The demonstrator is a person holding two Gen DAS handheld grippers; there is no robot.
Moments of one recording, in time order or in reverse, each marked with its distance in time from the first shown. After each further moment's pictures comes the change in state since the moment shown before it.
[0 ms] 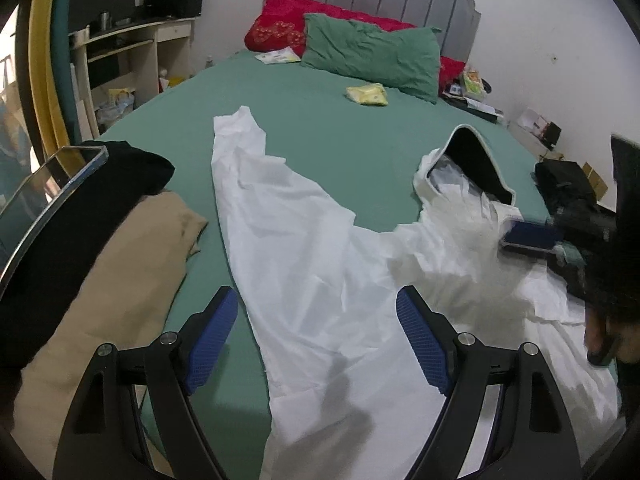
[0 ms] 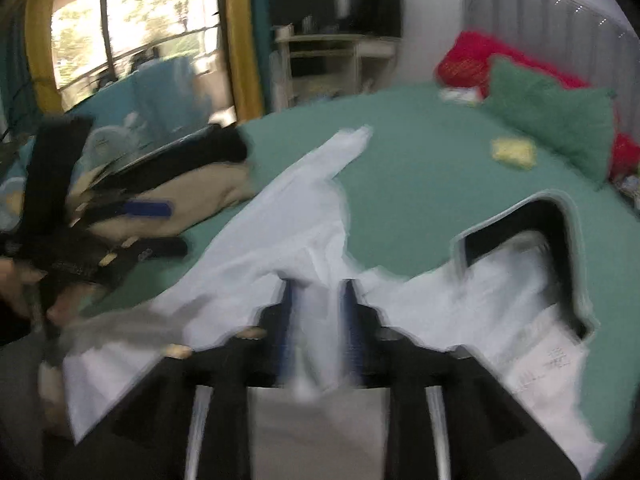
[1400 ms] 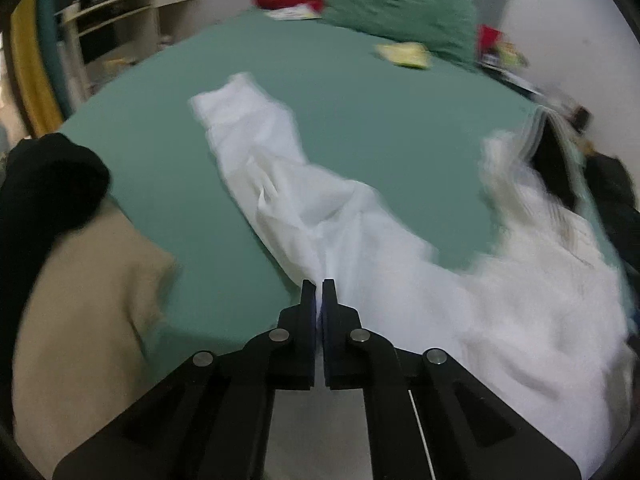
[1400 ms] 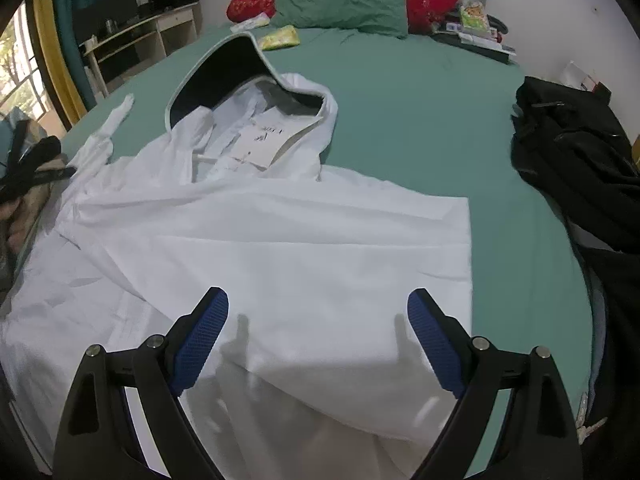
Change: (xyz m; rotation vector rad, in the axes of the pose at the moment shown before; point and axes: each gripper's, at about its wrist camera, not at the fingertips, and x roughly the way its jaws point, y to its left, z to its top) left arm 0.102 0.008 0.037 0.001 0.146 0.017; right arm -0.107 -0.145 -0.155 0.483 0.158 -0.481
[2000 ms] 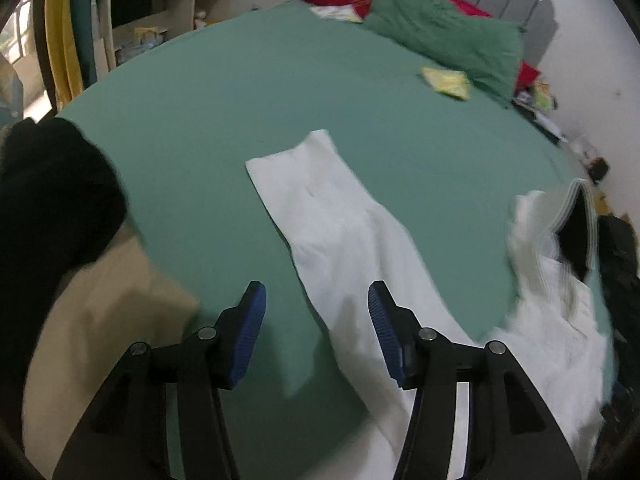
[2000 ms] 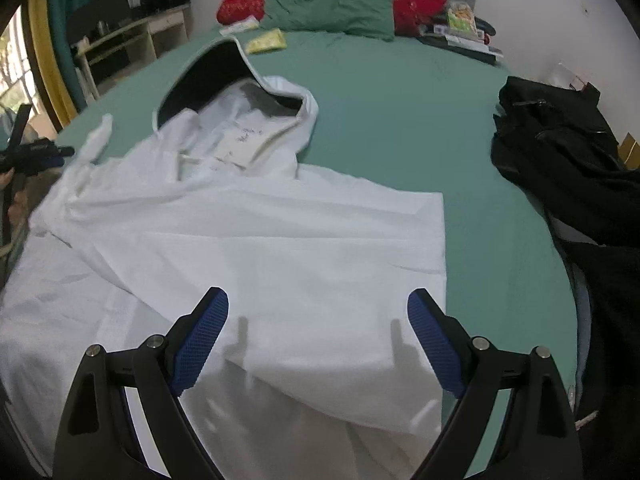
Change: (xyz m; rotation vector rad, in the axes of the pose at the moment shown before) left arm 0.042 0.047 0.049 -0.192 0.001 0.059; right arm -0.002 -0.010 -0.005 -0.003 0.003 -0.032
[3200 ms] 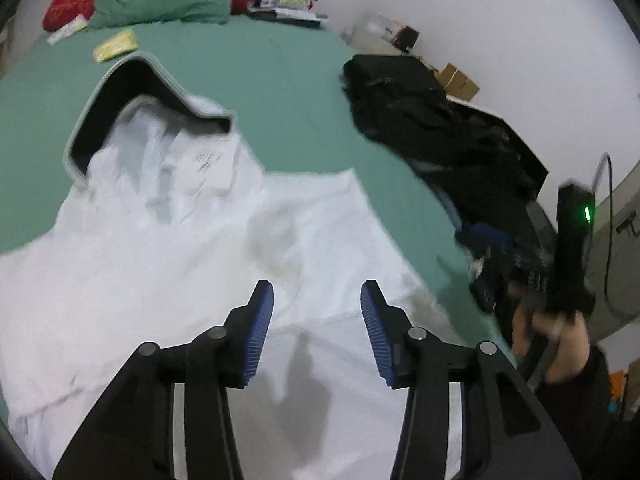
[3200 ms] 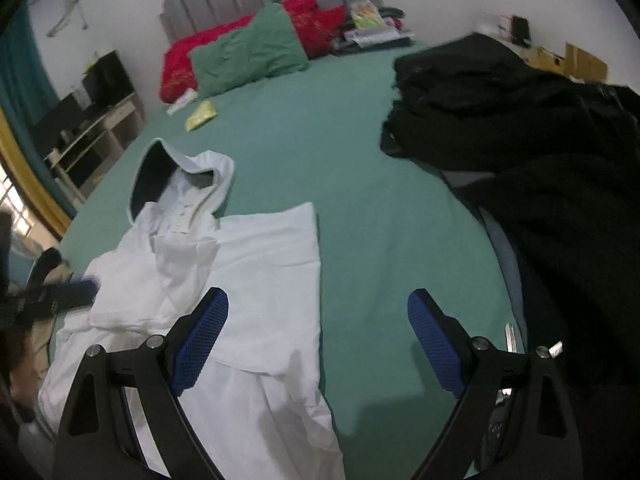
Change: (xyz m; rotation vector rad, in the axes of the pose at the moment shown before) left arm -0.126 -0.314 -0.172 0.495 0.187 -0.507; right arm -0.072 -0.109 -0.036 0.356 -0.115 0.037
